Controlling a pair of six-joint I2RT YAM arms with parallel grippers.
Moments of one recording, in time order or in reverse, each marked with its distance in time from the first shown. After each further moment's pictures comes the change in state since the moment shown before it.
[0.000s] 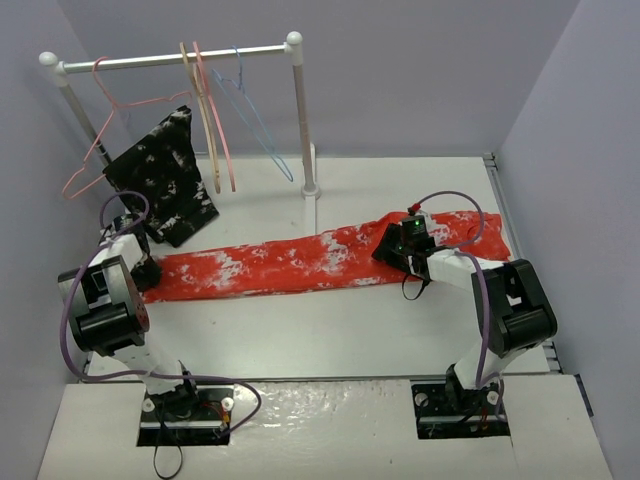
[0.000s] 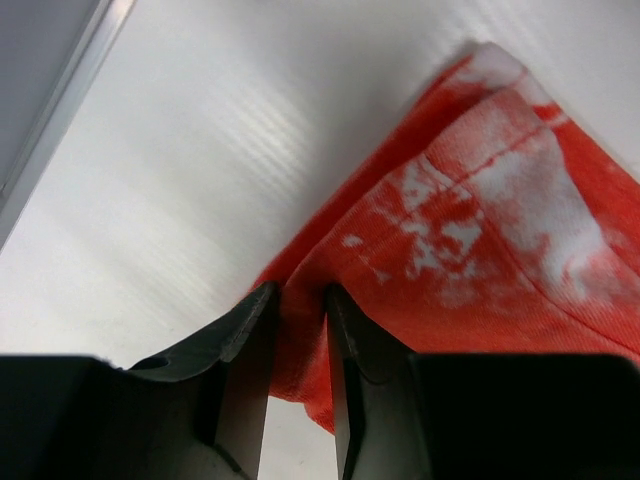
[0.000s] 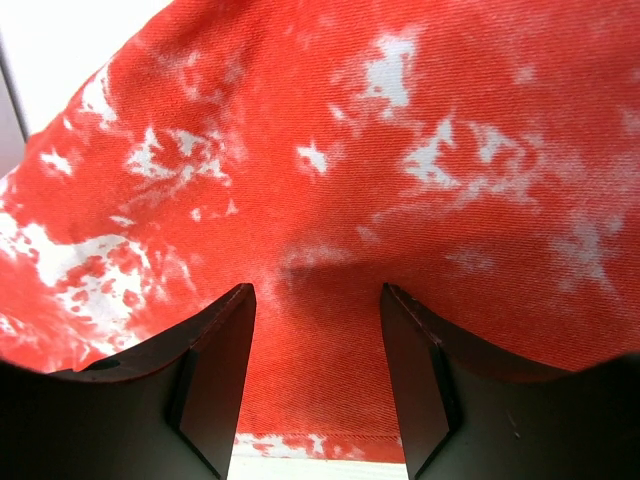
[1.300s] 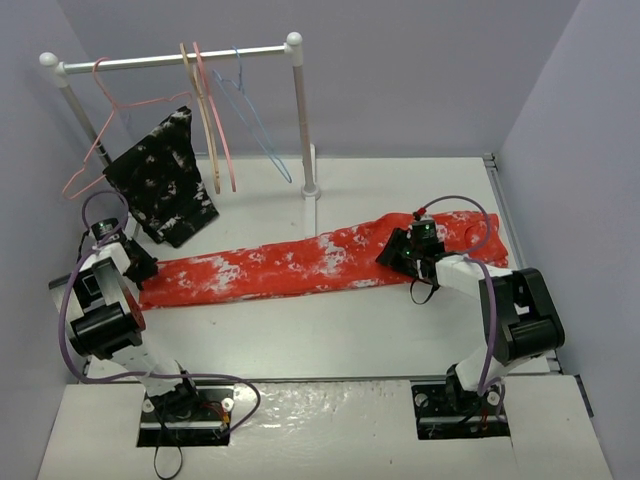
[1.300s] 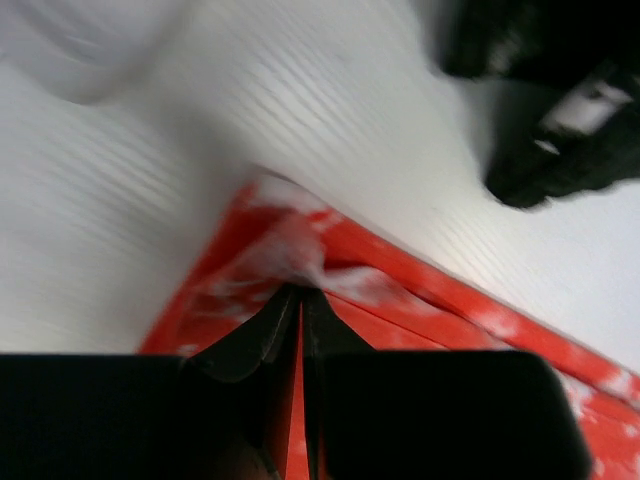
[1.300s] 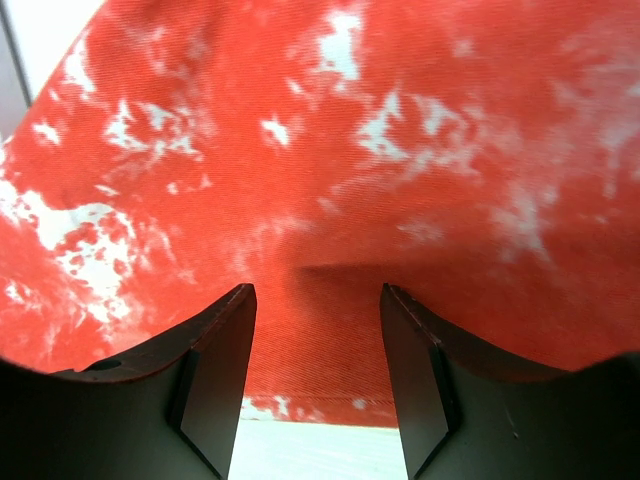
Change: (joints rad) left arm 0.117 -0.002 -0.046 0.225 0.392 -0.046; right arm -0.056 -0.060 -0.067 0.017 -0.110 -0.041
